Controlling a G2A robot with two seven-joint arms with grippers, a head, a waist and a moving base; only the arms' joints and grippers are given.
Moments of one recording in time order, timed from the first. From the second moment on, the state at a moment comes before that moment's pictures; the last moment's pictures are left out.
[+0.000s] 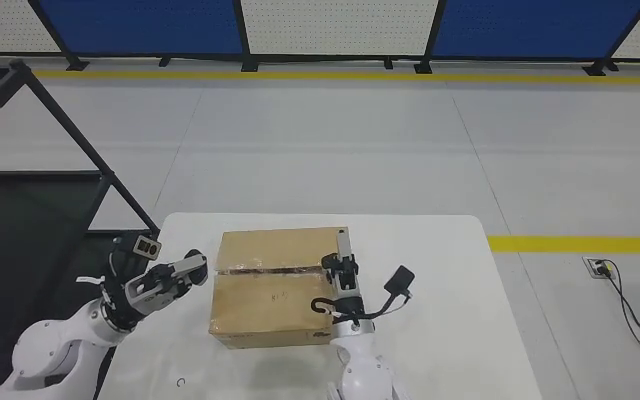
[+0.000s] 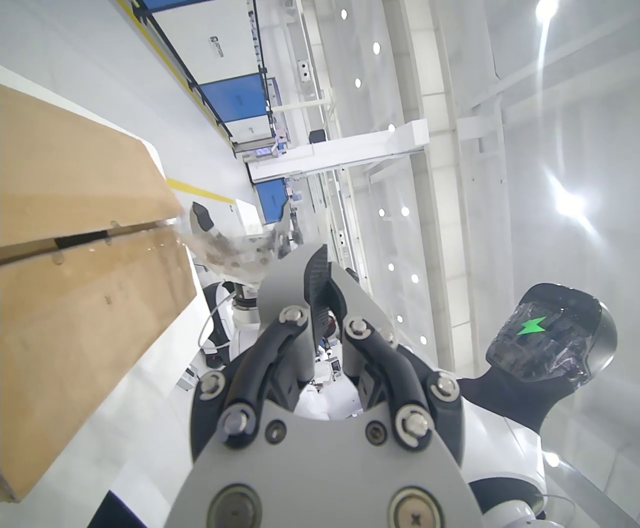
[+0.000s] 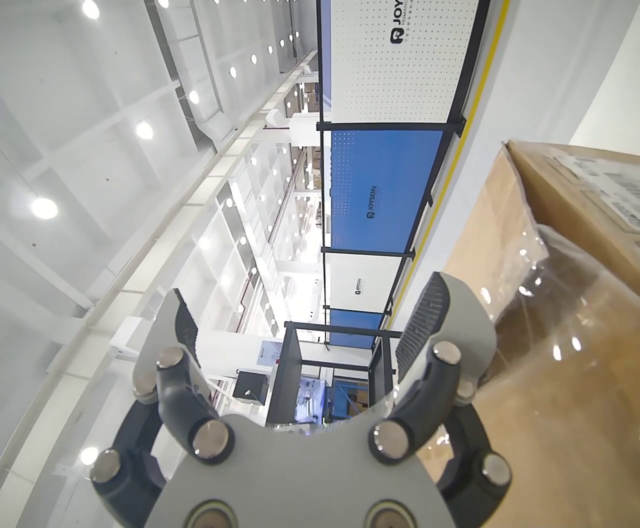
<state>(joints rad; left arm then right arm) 1.08 -0.93 -1.57 -1.53 -0.80 -0.20 -1.07 -1.14 -1.80 1.14 -1.51 -0.22 -0.12 -0.30</state>
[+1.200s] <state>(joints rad) 1.08 -0.95 -1.57 -1.47 -0.79 -0.29 -1.07 -1.10 -1.81 1.14 -1.43 -0.22 -0.13 -0.34</state>
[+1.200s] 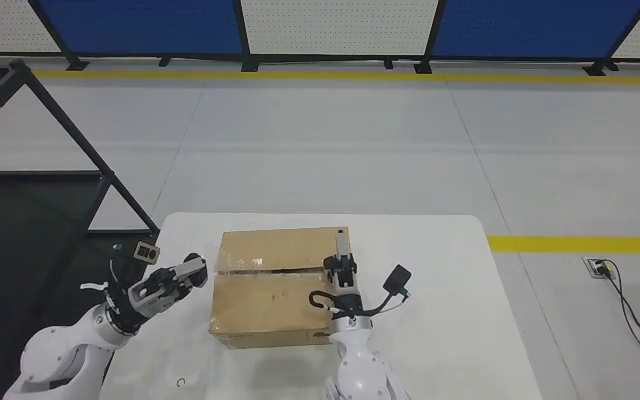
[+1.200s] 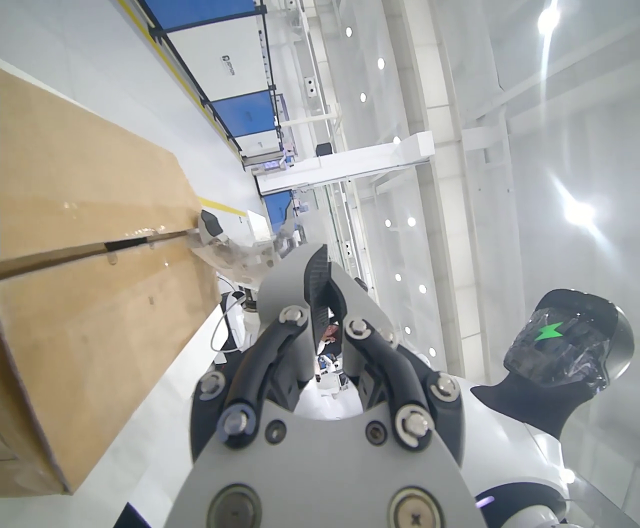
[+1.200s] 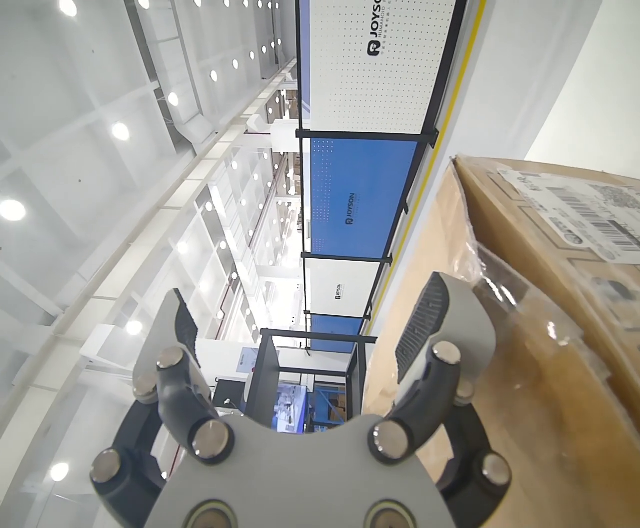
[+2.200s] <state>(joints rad) 0.98 -0.95 -1.54 -1.43 -0.68 -0.28 -1.03 -1.12 -1.80 1.16 -1.47 -0.15 -0.25 -0.25</state>
